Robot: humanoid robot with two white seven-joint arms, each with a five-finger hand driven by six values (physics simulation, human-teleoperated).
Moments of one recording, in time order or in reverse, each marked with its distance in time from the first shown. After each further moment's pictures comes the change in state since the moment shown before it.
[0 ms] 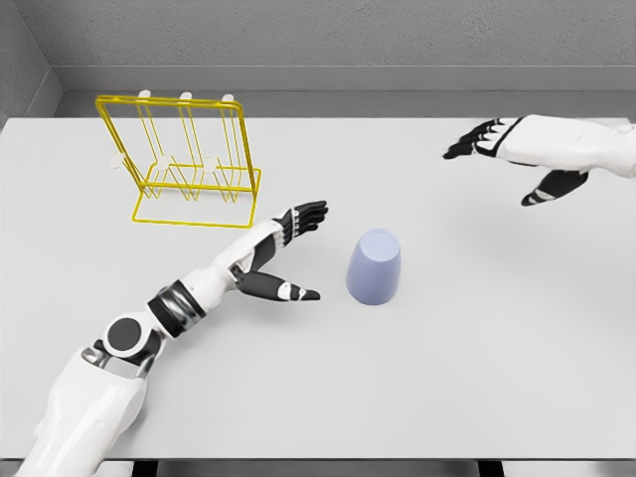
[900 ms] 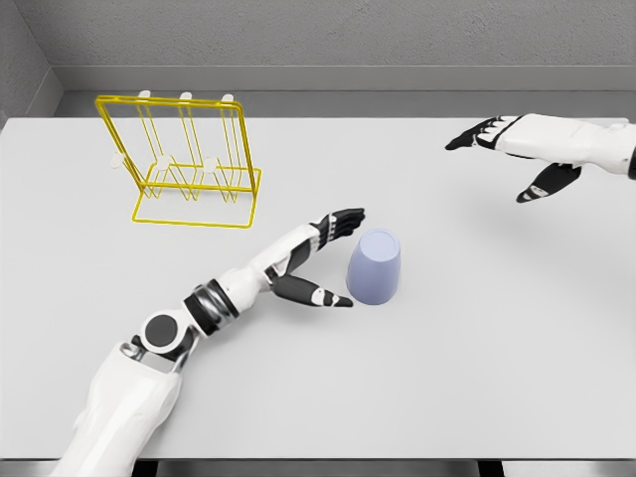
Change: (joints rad) left arm -0.037 -0.113 -0.016 0.082 -0.067 -0.030 -0.046; right arm -0.003 0.075 -0.009 0.121 -0.001 0.000 0.000
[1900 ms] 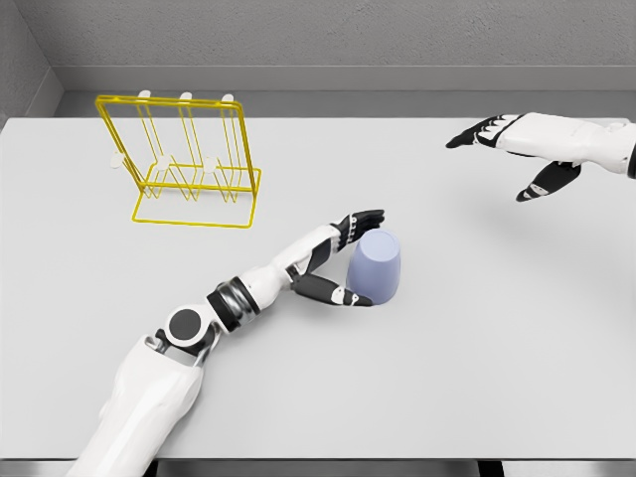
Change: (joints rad) left arm -0.043 -0.057 -0.029 0.088 -0.006 -0.001 -0.001; right arm -0.003 0.006 -0.002 0.020 0.000 0.000 0.000
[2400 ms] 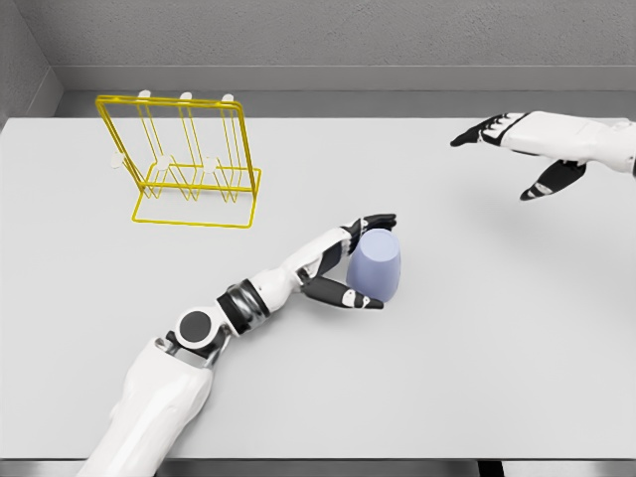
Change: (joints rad) left arm 0.002 -0.025 -0.013 0.003 -0.003 -0.001 0.000; right arm 0.008 -0.006 -0.017 0.000 0.000 0.000 0.001
